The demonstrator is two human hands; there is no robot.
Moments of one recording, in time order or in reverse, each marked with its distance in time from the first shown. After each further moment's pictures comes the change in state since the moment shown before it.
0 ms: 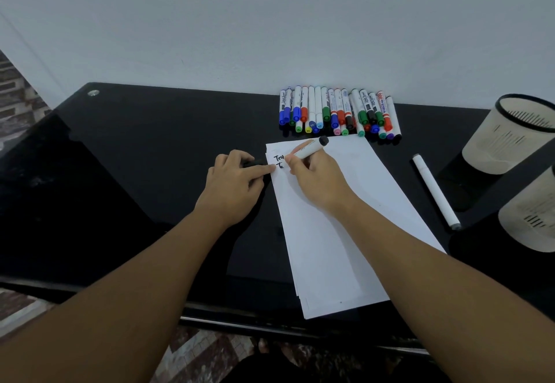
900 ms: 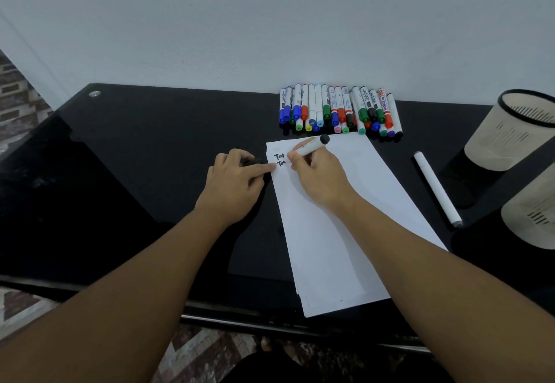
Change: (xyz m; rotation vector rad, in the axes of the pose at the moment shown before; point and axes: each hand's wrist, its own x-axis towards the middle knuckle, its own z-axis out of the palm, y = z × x) left_hand 0.001 -0.002 0.001 0.007 0.014 0.005; right_hand 0.001 -0.002 -0.001 -0.025 0.034 0.033
